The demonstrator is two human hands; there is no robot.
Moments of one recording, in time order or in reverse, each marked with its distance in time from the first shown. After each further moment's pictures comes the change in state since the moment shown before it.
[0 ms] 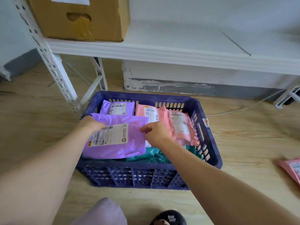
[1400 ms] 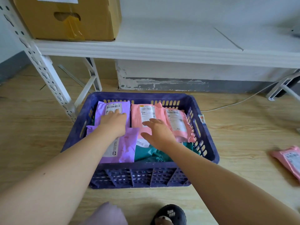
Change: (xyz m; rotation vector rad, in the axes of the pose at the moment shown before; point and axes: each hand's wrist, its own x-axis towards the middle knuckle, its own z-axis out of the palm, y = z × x) left_hand -0.025 0.049 0.032 0.886 -0.056 0.540; right_hand 0.013 0.026 -0.003 -0.453 0.055 -0.258
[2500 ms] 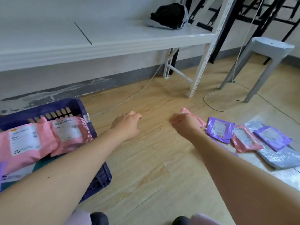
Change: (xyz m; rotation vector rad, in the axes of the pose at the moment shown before) left_hand -0.073 0.372 -0.052 -0.179 0.116 0.735; right_hand -0.268 0.270 -0.153 0.184 0.435 0.890
